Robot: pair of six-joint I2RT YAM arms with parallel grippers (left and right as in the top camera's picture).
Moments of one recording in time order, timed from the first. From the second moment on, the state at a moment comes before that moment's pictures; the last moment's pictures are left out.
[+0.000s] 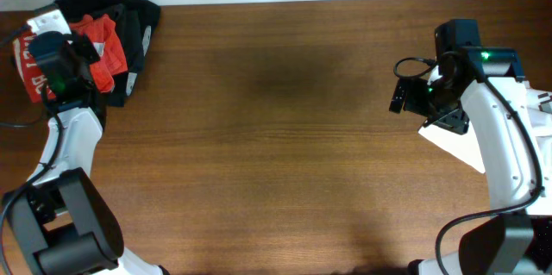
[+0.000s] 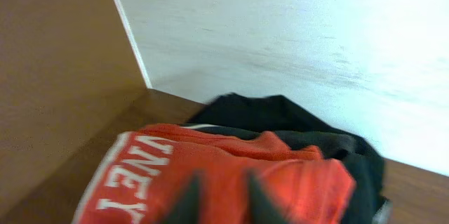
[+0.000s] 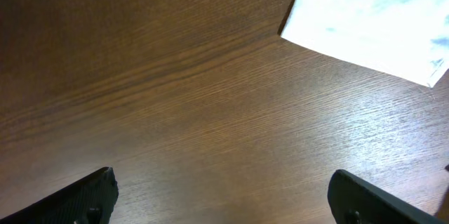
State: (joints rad) left arm 0.31 1.80 1.22 0.34 -0.17 0.04; right arm -0.06 1.64 1.54 -1.31 -0.01 0.34
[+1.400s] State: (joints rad) left arm 0.37 2.18 2.16 -0.59 0.14 0.09; right arm -0.06 1.64 1.54 -1.31 -0.01 0.34
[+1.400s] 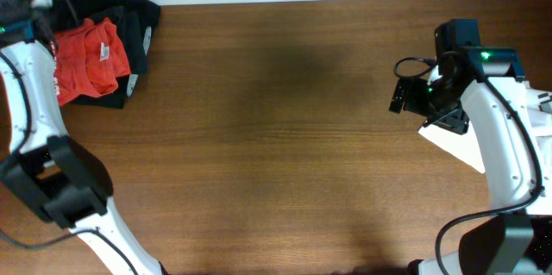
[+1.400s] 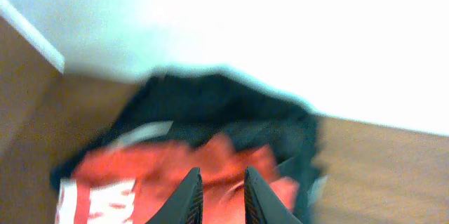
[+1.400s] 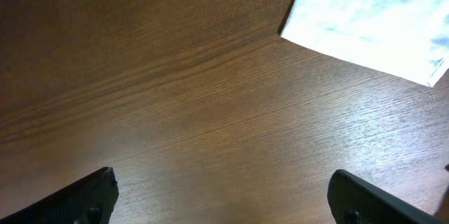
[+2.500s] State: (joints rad) left arm 0.31 1.54 2.20 -1.68 0.57 0.25; right arm -0.06 1.64 1.54 -1.30 -0.01 0.34
